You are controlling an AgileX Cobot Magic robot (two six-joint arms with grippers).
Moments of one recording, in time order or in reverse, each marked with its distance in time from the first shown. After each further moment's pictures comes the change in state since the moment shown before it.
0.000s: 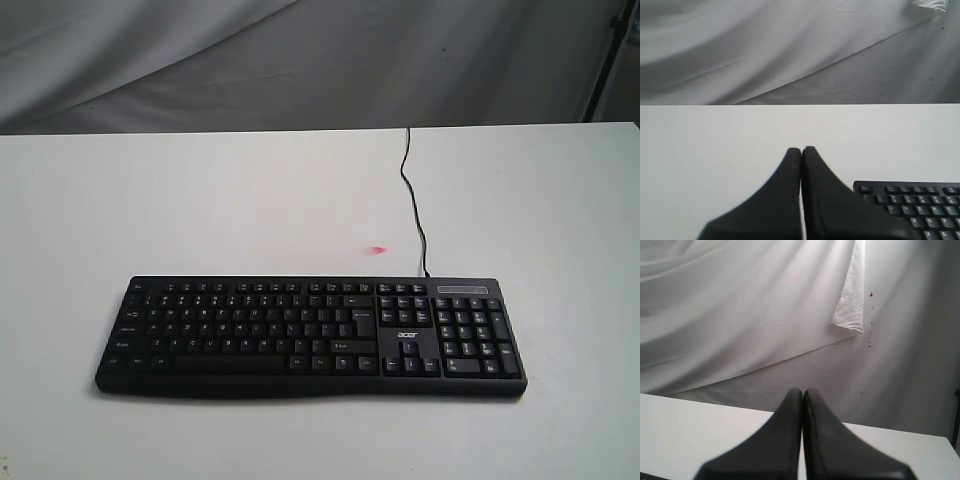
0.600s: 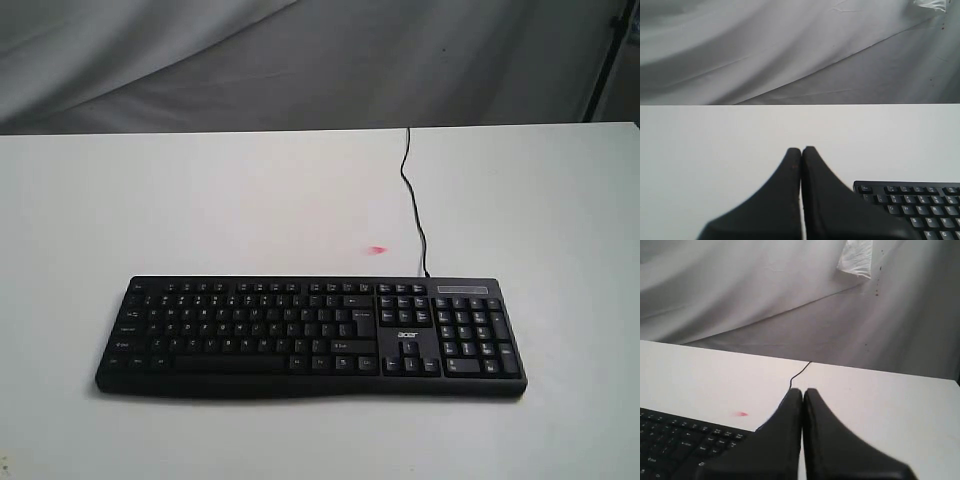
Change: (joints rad) left arm 0.000 0.000 0.000 0.000 0.000 0.000; right arm 0.000 0.001 0.198 0.000 -0.049 0.000
